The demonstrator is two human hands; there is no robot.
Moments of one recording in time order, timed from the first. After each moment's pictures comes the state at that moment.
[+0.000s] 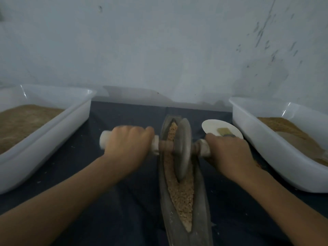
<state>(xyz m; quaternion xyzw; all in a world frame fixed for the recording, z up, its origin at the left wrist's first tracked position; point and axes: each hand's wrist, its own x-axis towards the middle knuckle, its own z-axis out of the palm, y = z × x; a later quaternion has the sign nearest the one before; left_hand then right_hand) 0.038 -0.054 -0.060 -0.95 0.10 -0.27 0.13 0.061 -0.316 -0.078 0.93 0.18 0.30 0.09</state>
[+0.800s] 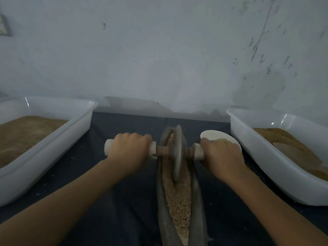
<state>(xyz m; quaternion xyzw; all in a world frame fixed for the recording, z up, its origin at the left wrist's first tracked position) 0.065 -0.052 -0.059 -0.97 0.09 -0.22 0.10 0.075 -0.306 -0.066 0.93 0.17 0.31 0.12</state>
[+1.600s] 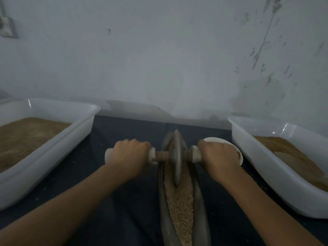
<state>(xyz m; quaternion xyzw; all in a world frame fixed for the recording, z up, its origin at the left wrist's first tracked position) 0.069 -0.046 -0.061 -0.98 0.07 -0.18 0.05 0.084 -0.292 -0.054 0.94 0.15 0.26 0.15</state>
